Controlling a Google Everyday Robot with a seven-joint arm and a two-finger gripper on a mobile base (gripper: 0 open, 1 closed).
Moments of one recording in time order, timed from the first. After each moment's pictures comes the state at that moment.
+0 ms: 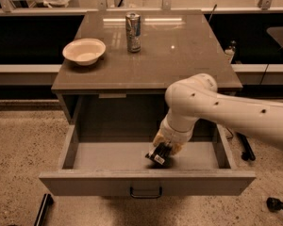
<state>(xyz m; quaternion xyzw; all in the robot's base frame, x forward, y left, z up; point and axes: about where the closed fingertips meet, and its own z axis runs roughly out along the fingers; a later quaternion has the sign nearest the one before) 0.510 -0.098 0.629 -0.97 0.23 -0.01 0.07</state>
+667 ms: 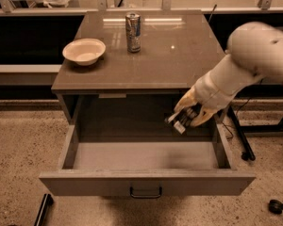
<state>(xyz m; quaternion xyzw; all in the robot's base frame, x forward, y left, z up) 0.530 -0.145 0.771 -0.94 0.27 -0.01 0.21</state>
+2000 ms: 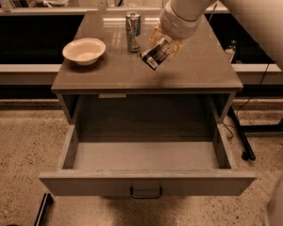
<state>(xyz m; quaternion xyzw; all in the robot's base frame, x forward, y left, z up) 0.663 -0.082 0.910 -0.93 0.28 -0.14 0.18</state>
